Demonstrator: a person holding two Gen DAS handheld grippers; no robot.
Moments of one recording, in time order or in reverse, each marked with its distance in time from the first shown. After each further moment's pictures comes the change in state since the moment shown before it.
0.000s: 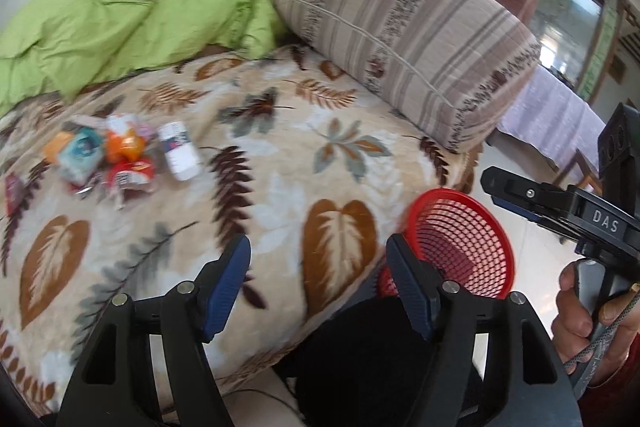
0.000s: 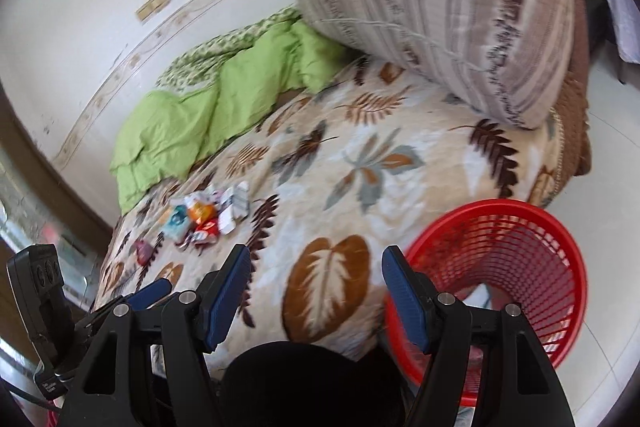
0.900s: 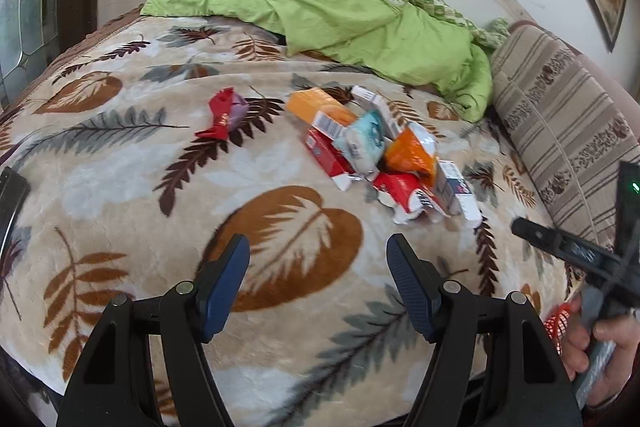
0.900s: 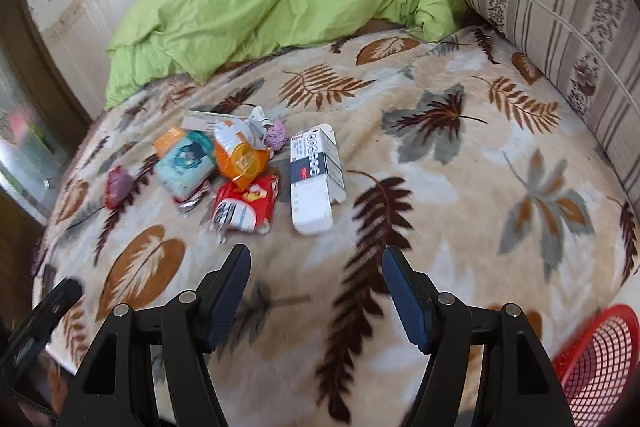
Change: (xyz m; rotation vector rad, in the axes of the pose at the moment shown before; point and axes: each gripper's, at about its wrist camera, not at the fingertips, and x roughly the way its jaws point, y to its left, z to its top) left arm -0.051 0.242 -0.042 -0.483 -0.115 0.349; right arm 0.222 0.168 0.013 -0.318 0.260 -0.082
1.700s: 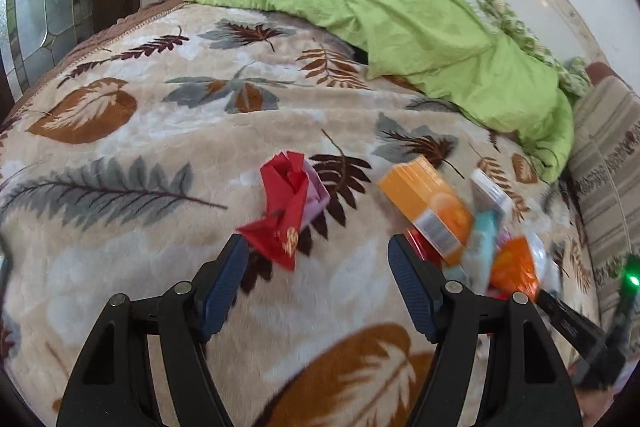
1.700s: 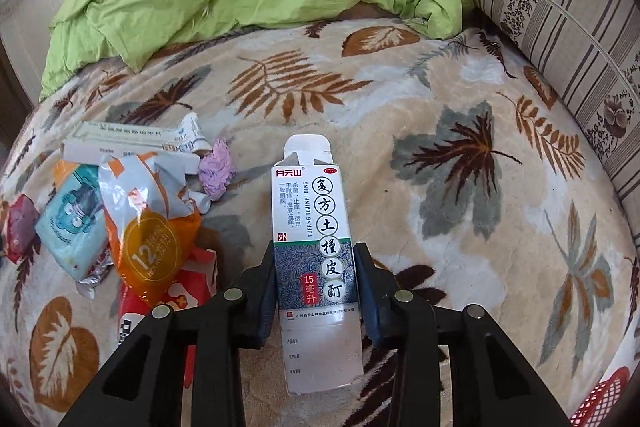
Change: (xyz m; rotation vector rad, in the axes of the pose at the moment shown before) left arm 0.108 0.062 0.099 -0.158 0.007 0.175; right arm 0.108 0.008 0.056 -0.031 0.026 -0.165
